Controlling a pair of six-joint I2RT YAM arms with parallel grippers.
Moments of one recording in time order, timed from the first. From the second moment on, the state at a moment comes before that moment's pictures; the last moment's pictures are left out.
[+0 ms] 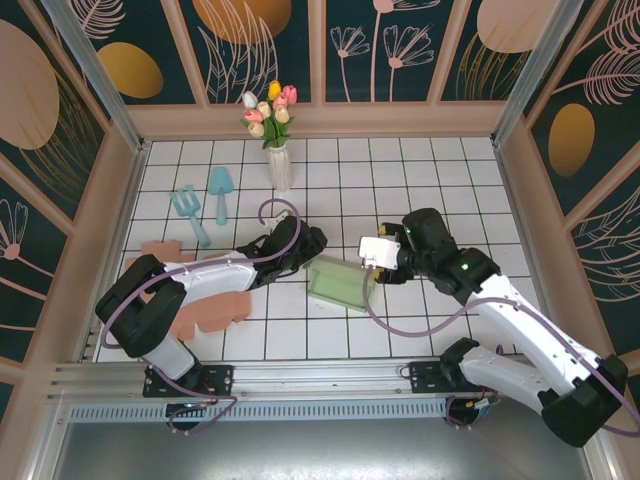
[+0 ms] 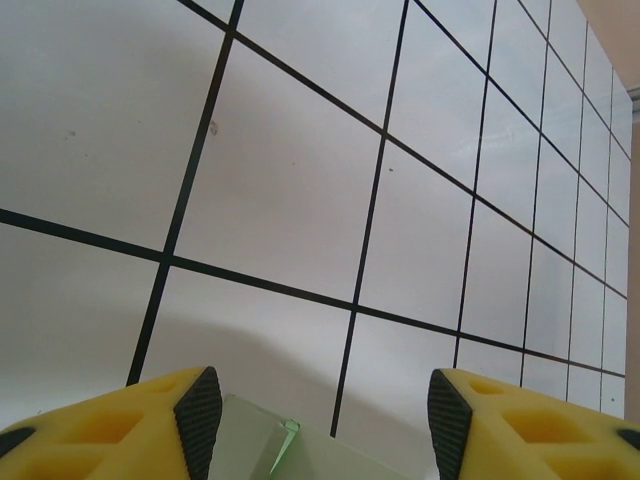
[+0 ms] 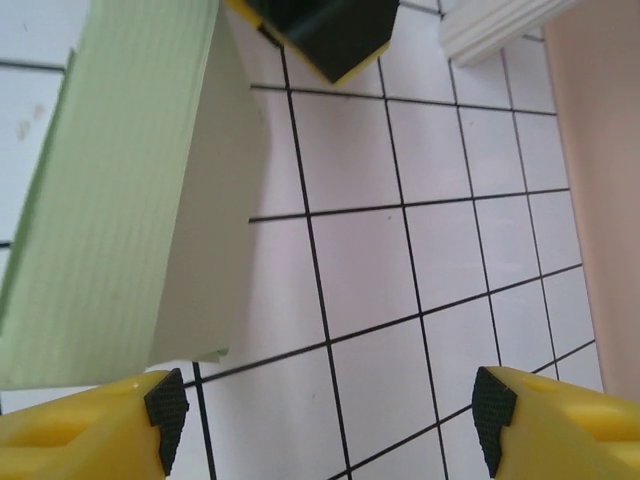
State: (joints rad) left arm -0.79 1.61 0.83 0.06 -0.14 -1.19; right arm 0.64 0.94 0.87 -0.67 -0.09 -0.90
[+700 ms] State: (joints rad) left arm -0.83 1.60 0.76 0.06 -0.19 -1.20; right arm 0.79 0.97 0.55 -0.26 0.19 0.34
